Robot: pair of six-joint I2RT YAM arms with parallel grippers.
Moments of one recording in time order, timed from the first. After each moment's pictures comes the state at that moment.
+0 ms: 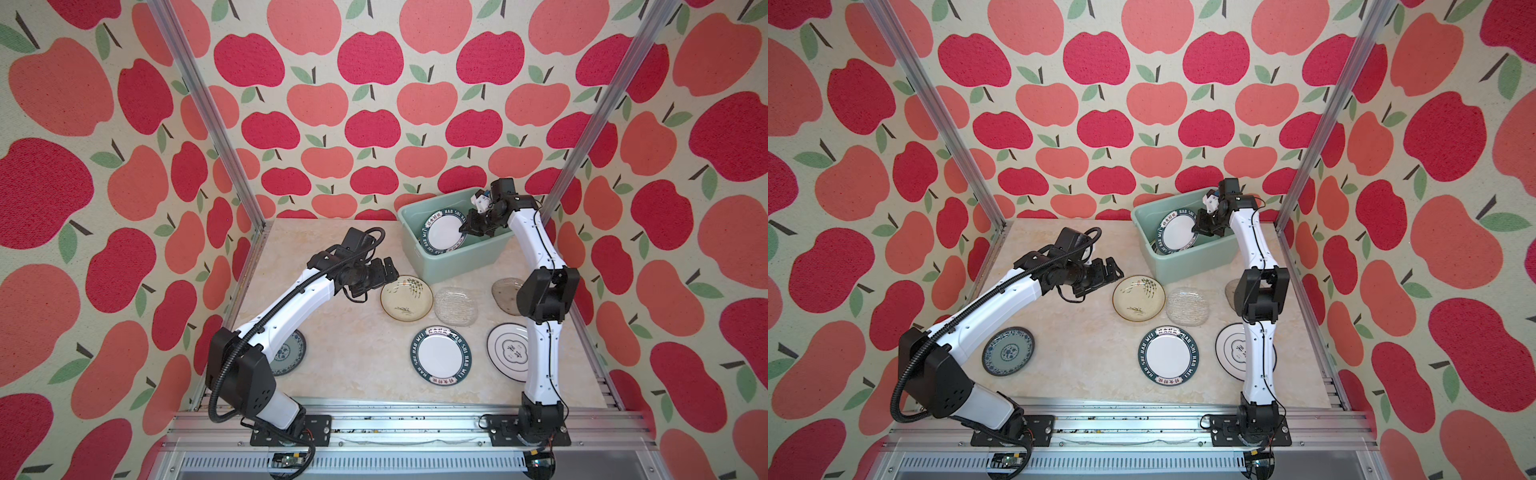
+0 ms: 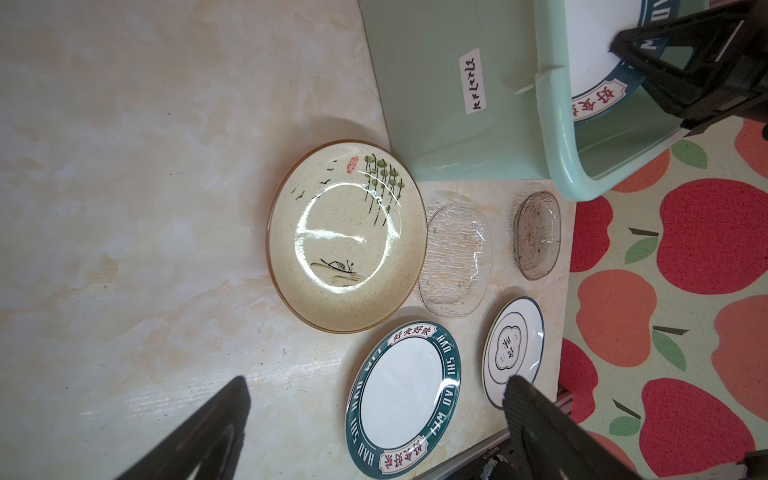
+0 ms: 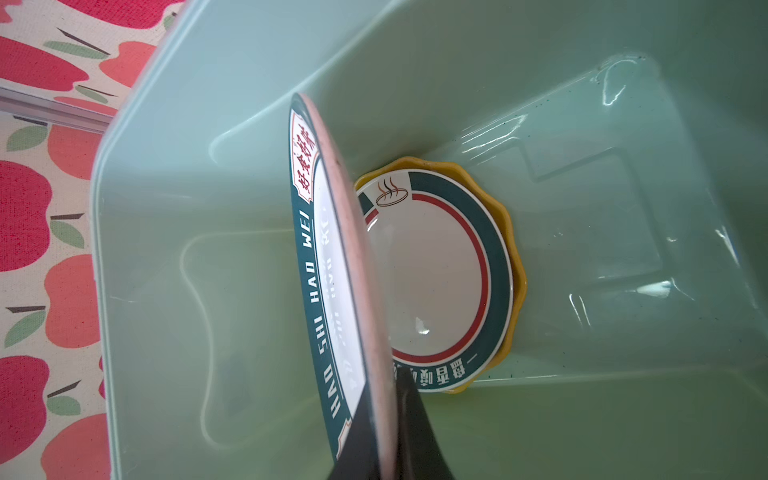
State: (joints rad) left arm -0.54 1.55 1.39 -0.77 0.23 -0.74; right arm 0.17 2.36 2.42 -1.10 -0.48 0.22
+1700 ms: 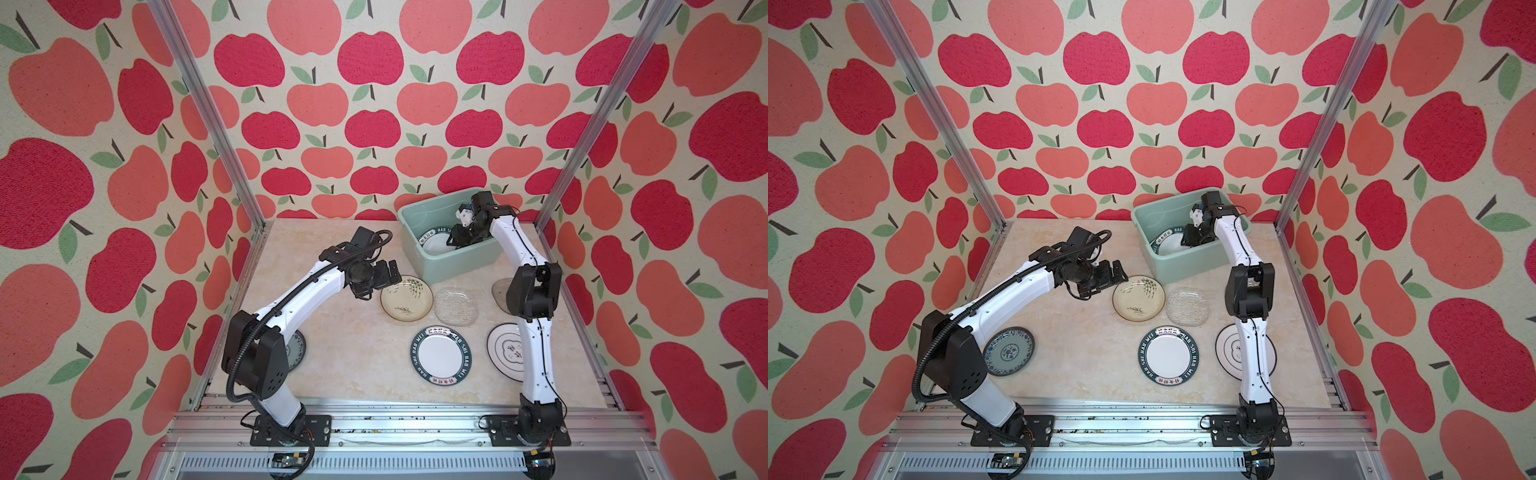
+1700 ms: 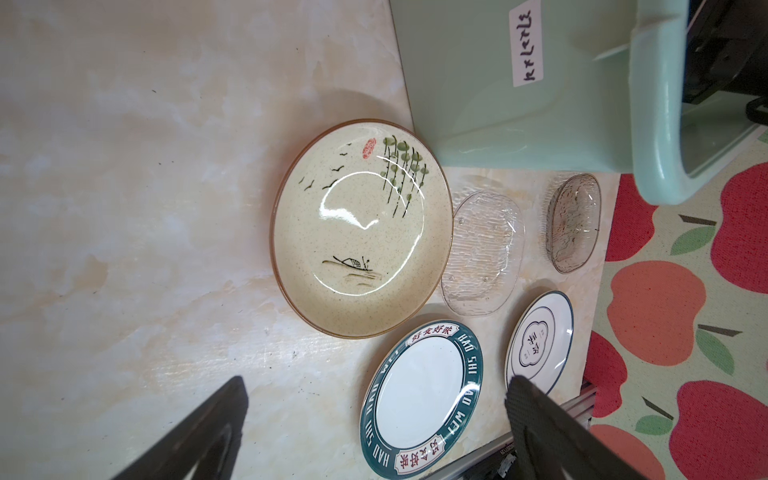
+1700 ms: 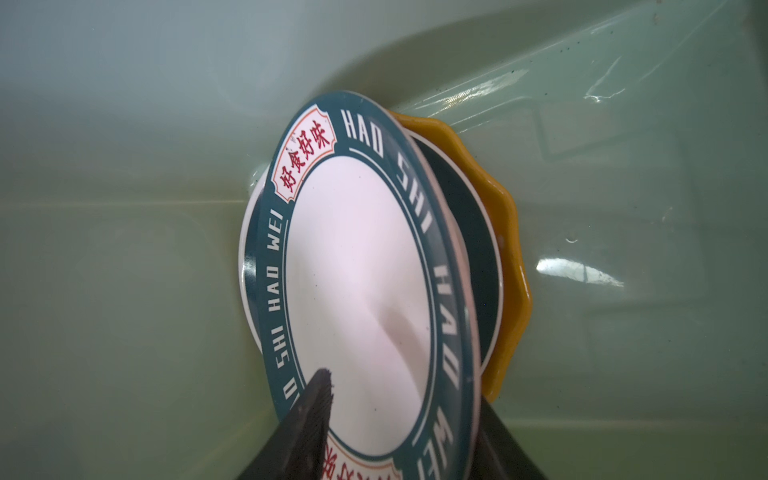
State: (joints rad) left arm -0.54 1.66 1.44 -0.81 0.25 -0.71; right arm 0.23 2.43 2.36 -1.05 -0.32 0.11
